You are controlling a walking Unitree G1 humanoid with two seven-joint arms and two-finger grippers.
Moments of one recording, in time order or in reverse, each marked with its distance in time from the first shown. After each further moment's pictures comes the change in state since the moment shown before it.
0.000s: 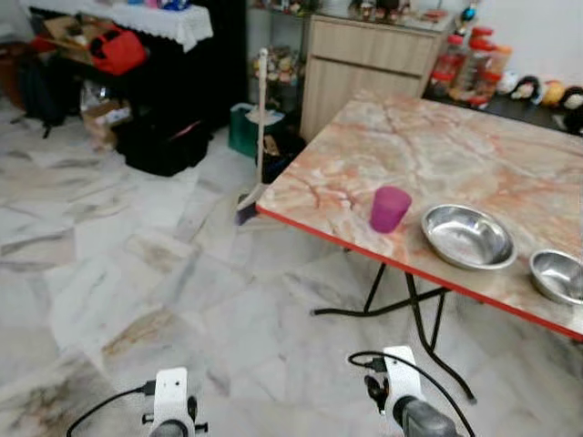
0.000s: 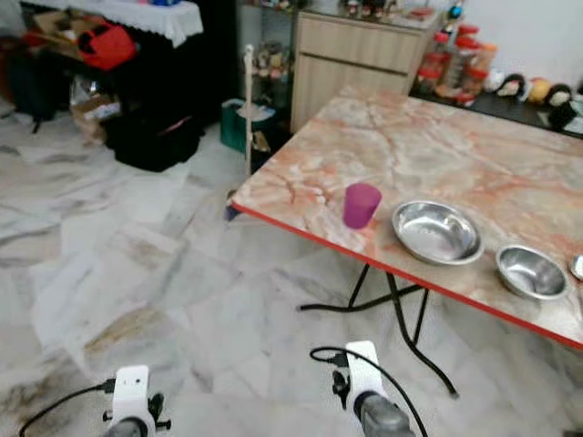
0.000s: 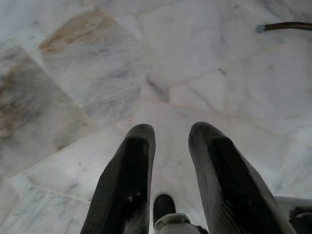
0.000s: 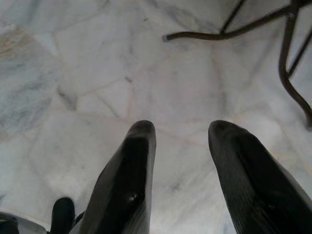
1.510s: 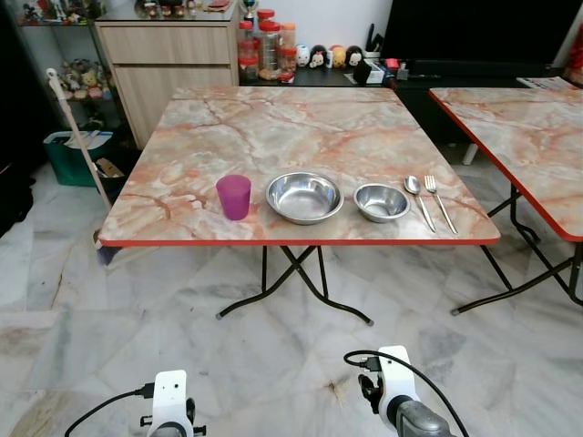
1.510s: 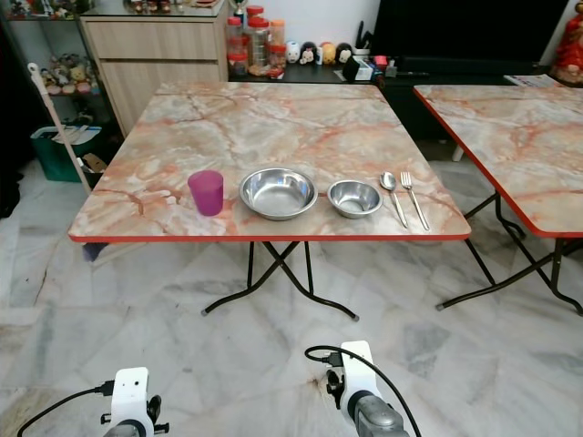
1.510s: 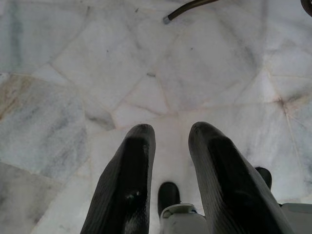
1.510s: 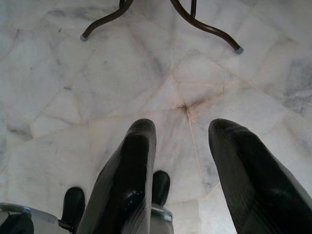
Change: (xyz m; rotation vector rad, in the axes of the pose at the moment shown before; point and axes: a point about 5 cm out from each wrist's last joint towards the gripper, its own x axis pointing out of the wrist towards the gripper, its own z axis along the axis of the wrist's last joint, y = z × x) left arm -0.001 -0.002 -0.003 0.005 0.006 0.007; right arm 0.001 0.005 -0.001 0.017 -0.002 0.005
